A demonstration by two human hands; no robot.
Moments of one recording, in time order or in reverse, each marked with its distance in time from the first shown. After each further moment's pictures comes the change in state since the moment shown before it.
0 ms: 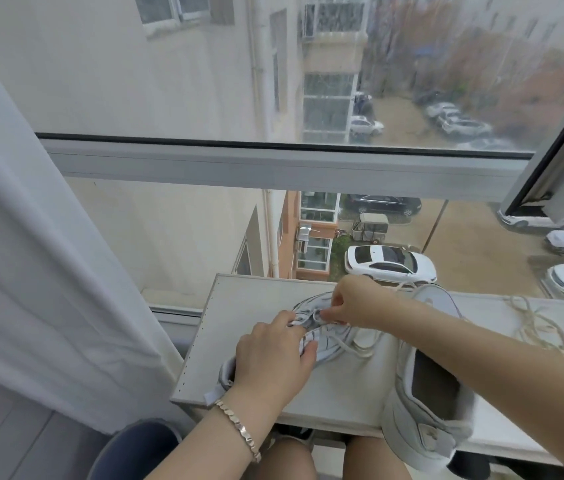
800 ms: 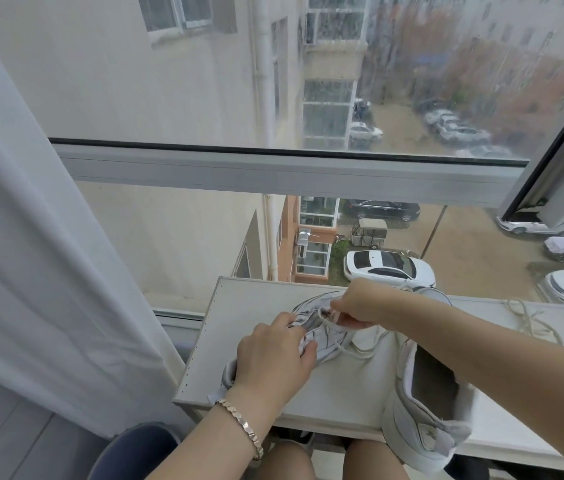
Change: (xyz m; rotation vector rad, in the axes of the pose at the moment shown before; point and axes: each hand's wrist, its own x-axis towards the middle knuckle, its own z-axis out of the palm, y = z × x) left_hand 0.003 -0.003 0.002 -0.022 0.027 -0.001; right_hand 0.001 -0.006 -0.007 0.496 -0.065 0.365
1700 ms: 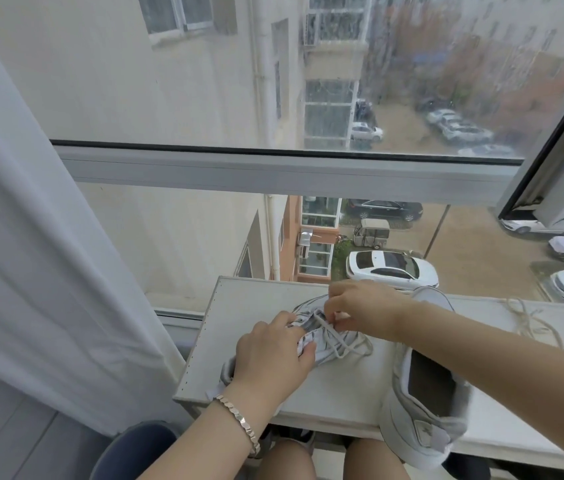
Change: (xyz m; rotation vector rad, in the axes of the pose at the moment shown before) left_hand -0.001 -0.001 -0.001 0.019 -0.010 0.020; right_hand -0.007 0.023 -0.009 -0.927 0.138 -0.827
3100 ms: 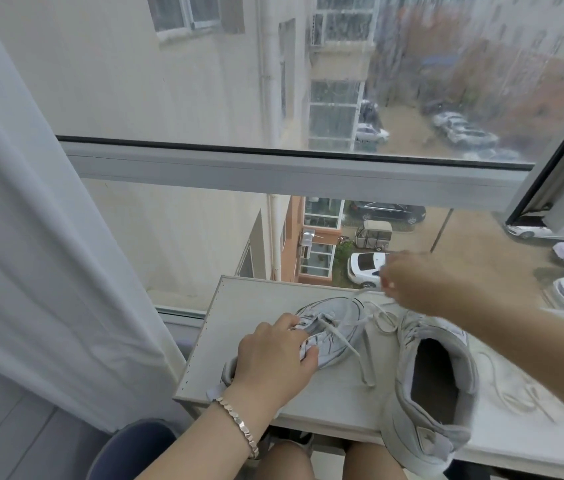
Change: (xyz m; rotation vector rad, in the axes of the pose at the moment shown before) left_hand -0.001 0.001 -0.002 -0.015 -0.018 0.012; right_hand -0.020 0.039 -0.023 -0.214 -0.026 0.404
